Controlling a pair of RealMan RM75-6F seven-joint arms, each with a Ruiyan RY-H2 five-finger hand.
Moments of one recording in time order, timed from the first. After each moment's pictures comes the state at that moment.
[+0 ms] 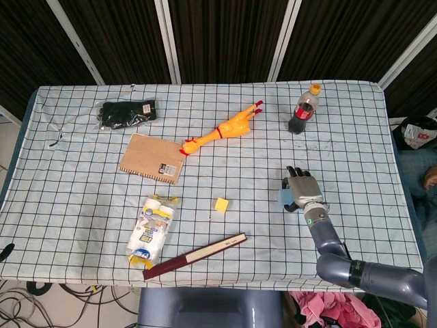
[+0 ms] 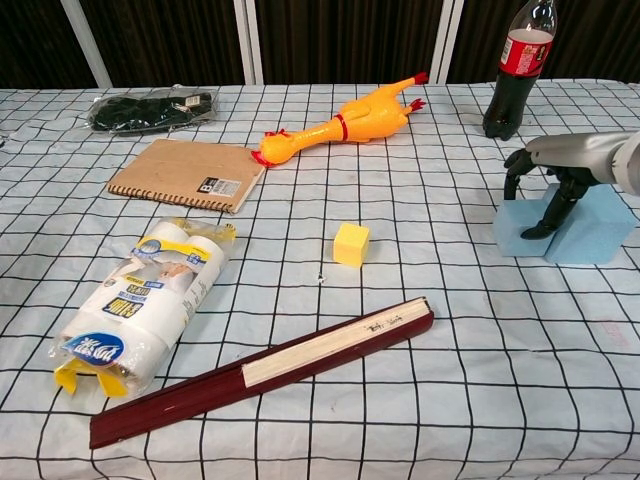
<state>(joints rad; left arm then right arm) 0.04 -1.08 -0.06 -1.62 1.53 1.67 0.13 0.88 -1.41 0.12 -1.56 -0.45 0.93 -0.61</state>
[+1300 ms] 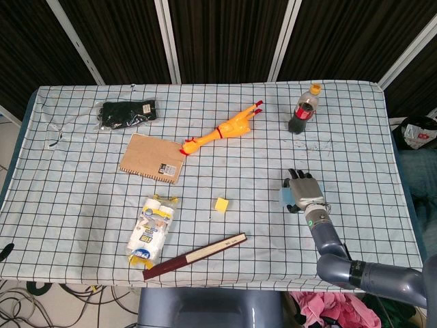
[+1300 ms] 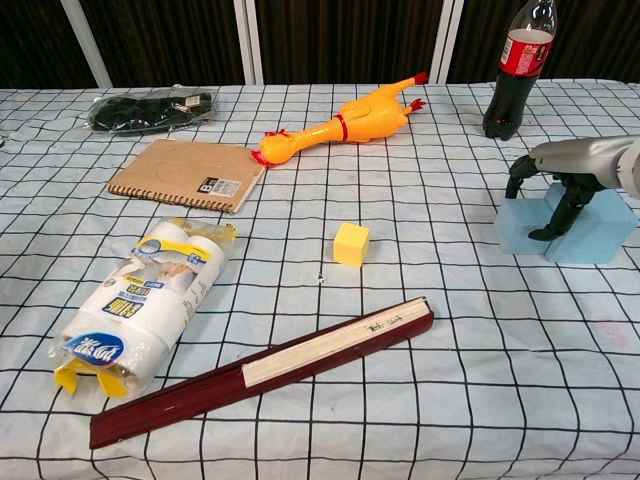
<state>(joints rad) 0.04 -1.08 -0.06 -1.62 1.52 1.67 0.13 0.90 -1.40 0.09 -1.58 -0.41 0.94 -0.65</state>
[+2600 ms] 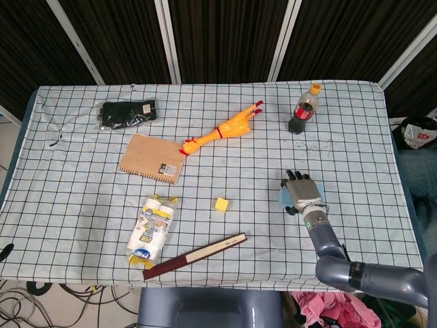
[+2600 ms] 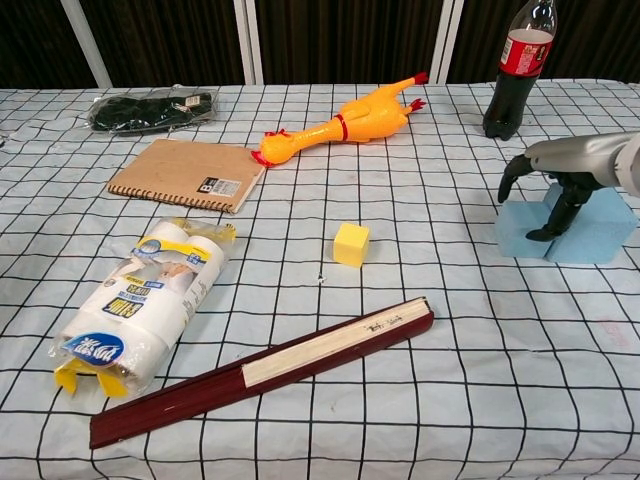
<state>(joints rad) 0.04 -1.08 -0.06 -1.62 1.52 1.67 0.13 0.92 -1.38 0.09 -1.64 -0.40 0.97 -0.68</state>
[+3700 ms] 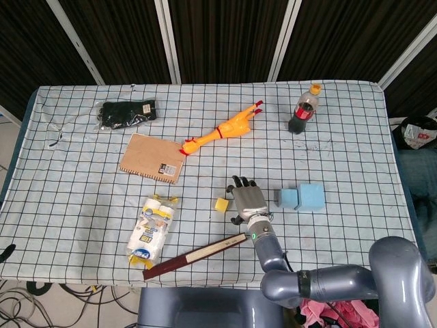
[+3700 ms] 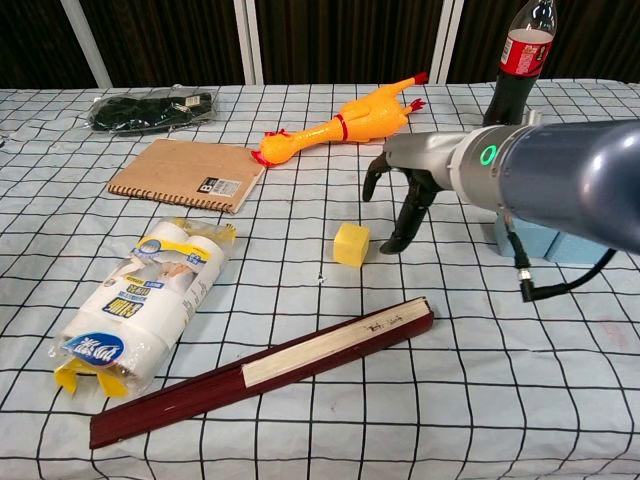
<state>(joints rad) 0.04 -1.08 -0.06 -1.61 1.54 1.67 0.10 1.10 -1.66 0.28 -1.77 -0.20 1.25 -0.82</state>
